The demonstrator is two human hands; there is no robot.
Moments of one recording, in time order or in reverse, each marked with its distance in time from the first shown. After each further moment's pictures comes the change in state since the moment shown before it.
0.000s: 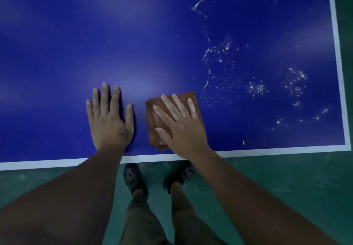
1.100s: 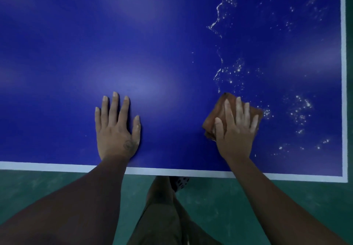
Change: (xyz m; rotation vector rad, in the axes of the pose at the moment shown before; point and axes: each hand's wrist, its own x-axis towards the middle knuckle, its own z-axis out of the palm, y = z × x) left_hand 0.003 0.006 -0.004 -0.003 0.030 -0.007; right_hand -0.015 0.108 -0.036 -0.156 0.053 0.525
